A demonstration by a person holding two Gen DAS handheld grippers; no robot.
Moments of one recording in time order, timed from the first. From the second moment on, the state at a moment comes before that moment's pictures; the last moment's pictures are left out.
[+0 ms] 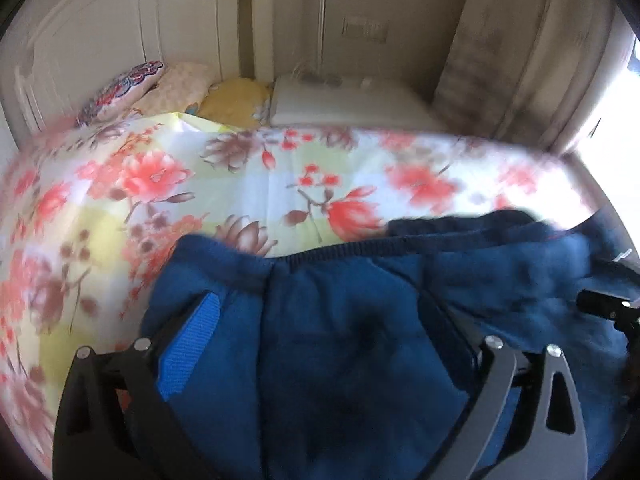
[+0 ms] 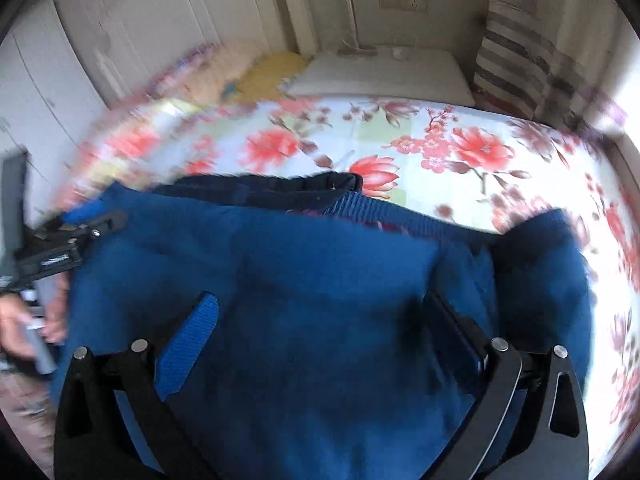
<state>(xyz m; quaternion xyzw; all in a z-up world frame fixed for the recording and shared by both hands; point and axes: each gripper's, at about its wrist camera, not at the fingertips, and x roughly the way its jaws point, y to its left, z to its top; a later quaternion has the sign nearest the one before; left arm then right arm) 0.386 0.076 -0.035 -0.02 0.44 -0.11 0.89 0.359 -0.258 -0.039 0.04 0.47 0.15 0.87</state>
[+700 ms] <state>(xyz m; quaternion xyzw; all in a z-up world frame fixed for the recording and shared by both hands) 0.163 0.171 -0.084 -0.13 0.41 -0.22 0.88 0.108 -0.391 -0.089 0.13 0.34 0.23 0.90</state>
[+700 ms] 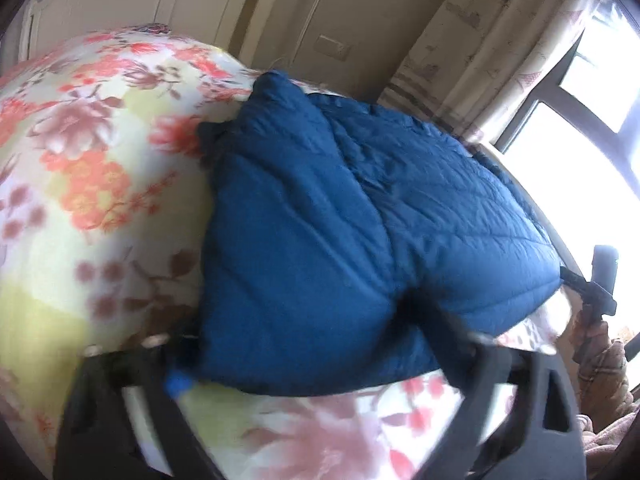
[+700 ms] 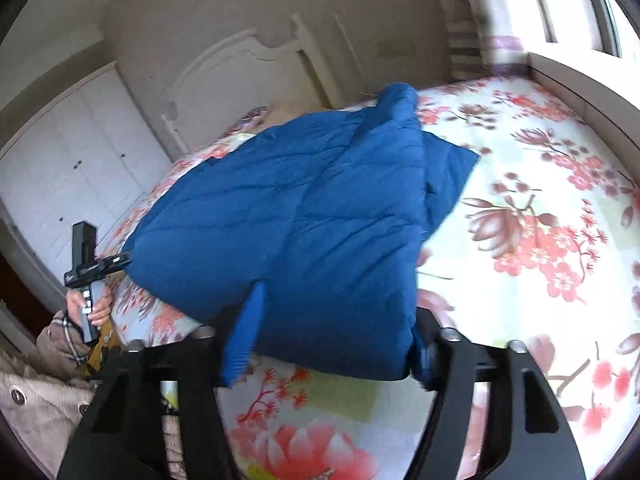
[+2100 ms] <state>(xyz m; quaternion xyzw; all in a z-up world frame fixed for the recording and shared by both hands) 0.346 0.073 -0.071 0.02 0.45 -0.01 0.89 0.319 -0.113 -0.077 -0.16 0.41 0.17 0.88</state>
